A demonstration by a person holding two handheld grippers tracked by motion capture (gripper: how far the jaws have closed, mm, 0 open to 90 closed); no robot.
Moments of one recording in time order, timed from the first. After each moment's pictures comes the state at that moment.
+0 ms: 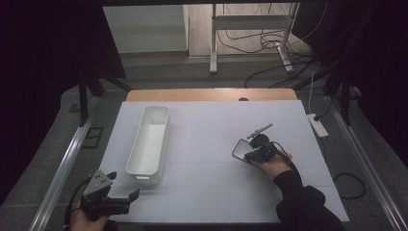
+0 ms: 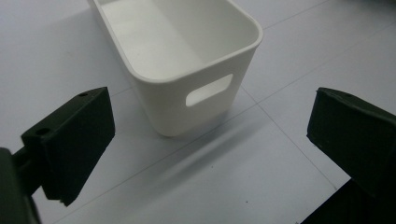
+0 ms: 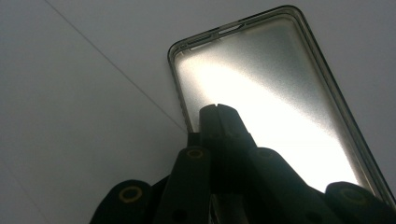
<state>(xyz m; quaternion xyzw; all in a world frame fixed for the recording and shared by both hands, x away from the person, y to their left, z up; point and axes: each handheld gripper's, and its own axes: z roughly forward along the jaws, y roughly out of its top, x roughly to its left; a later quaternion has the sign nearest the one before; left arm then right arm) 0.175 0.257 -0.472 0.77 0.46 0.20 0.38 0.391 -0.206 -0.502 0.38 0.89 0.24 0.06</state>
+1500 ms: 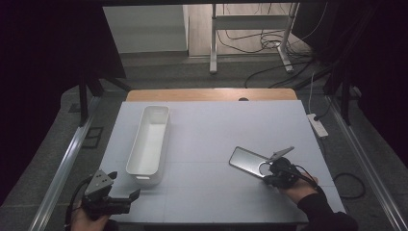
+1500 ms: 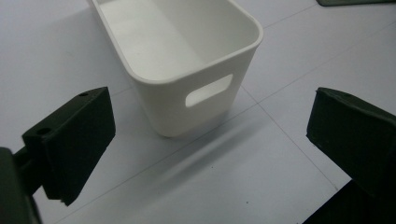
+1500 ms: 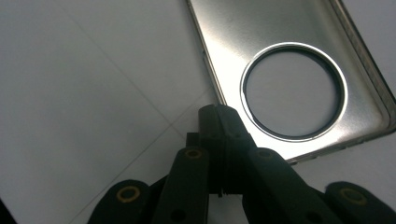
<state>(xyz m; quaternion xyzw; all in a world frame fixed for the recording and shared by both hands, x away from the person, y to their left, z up) 0.176 0.256 -0.472 0.78 0.46 0.20 0.38 0.315 -0.259 -0.493 0.35 0.91 0.21 0.05</state>
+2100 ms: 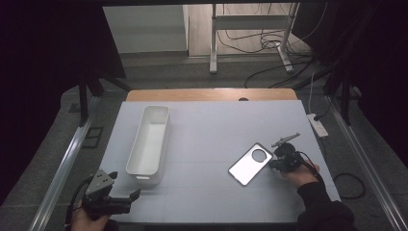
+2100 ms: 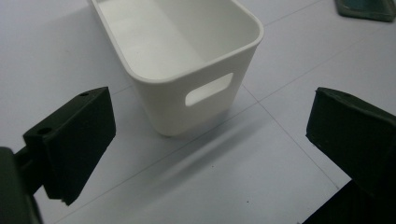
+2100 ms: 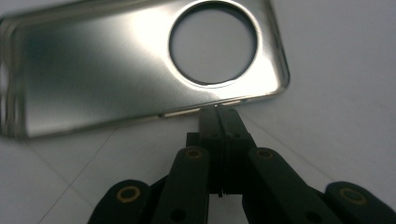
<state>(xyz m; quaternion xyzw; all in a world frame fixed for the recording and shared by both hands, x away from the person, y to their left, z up) 0.177 0.255 -0.472 0.78 0.46 0.20 0.38 0.363 -0.276 -0.496 0.41 0.88 0.22 0.09</state>
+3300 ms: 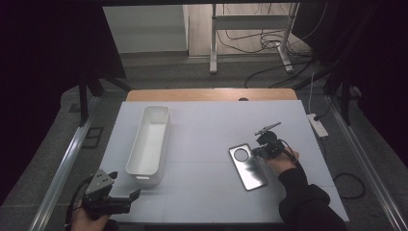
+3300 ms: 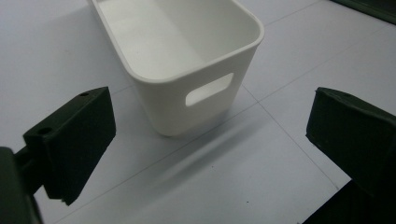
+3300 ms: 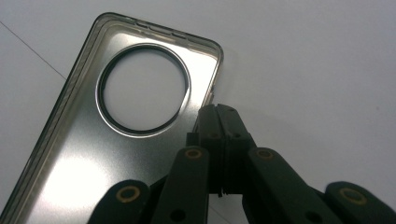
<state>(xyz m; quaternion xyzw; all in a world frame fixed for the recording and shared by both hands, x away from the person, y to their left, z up) 0.178 0.255 -0.472 0.78 0.46 0.19 0.38 0.404 -0.228 -0.503 0.40 0.88 0.24 0.10</state>
